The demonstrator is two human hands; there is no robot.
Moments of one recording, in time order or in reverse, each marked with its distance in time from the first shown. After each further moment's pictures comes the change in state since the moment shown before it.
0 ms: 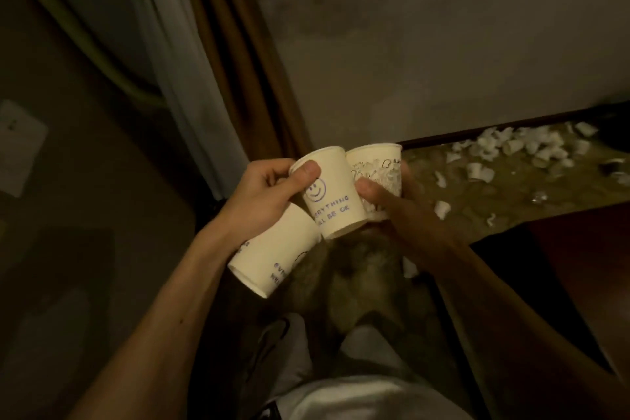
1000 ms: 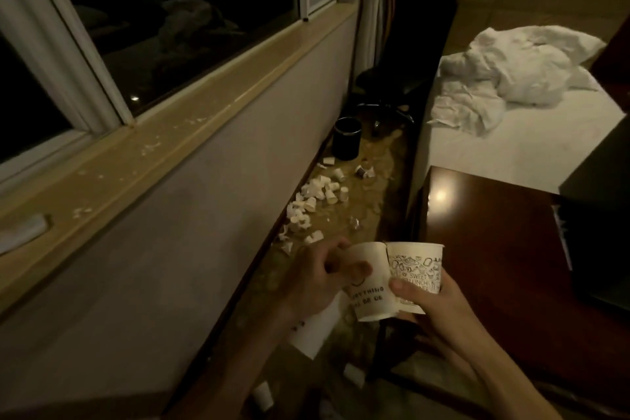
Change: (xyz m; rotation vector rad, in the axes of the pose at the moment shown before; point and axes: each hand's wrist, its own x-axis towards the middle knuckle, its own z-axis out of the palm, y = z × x) left_hand 0.332 0.128 0.214 0.175 -1.102 0.391; right_hand 0.058 -0.135 -0.132 0.335 1.050 -0.273
